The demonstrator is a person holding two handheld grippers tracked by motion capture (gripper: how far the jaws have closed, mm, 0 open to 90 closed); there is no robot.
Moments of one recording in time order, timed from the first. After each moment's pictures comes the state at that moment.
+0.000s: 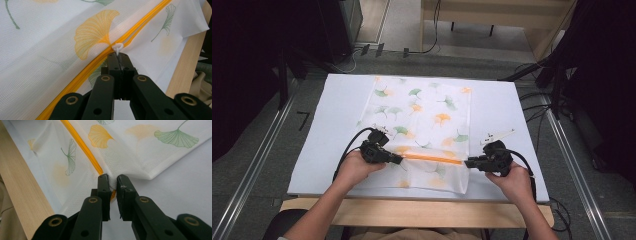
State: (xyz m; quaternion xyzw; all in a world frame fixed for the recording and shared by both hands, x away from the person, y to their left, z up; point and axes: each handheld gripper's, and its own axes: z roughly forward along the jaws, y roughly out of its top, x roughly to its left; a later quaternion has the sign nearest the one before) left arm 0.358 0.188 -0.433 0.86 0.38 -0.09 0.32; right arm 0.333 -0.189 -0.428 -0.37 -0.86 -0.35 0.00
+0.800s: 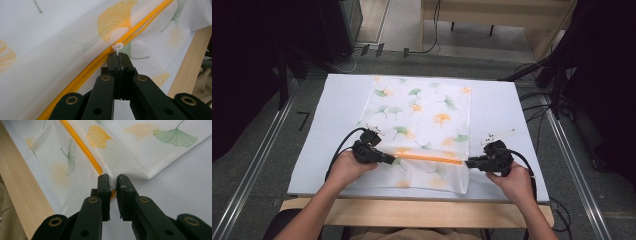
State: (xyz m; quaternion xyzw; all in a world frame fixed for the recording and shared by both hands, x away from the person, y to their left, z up) left arm 0.356 0.213 -0.433 0.86 0.40 -0.08 0.30; right arm 0.333 -0.190 -0.428 -0.37 -0.86 -0.35 0.00
